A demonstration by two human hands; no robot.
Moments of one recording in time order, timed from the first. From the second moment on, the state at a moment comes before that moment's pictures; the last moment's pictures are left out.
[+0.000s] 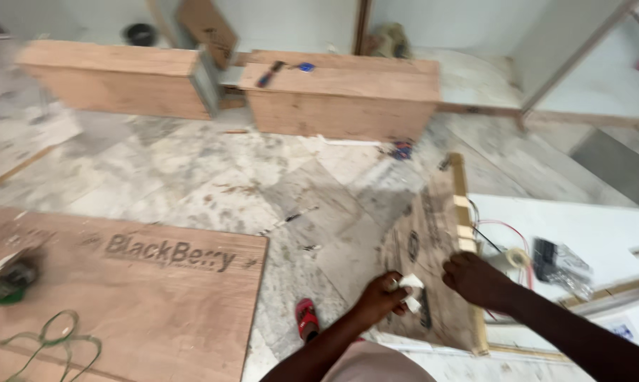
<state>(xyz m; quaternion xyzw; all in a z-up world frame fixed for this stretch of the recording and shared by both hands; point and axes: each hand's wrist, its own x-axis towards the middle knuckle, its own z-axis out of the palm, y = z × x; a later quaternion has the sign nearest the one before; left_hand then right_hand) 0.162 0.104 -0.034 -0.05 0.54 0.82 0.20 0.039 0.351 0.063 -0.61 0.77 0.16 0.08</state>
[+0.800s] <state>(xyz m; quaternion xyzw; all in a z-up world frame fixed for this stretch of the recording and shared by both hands) 0.129 0.134 -0.004 -0.01 0.64 0.73 0.25 0.062 0.436 -0.076 0.32 0.55 -0.77 0.00</state>
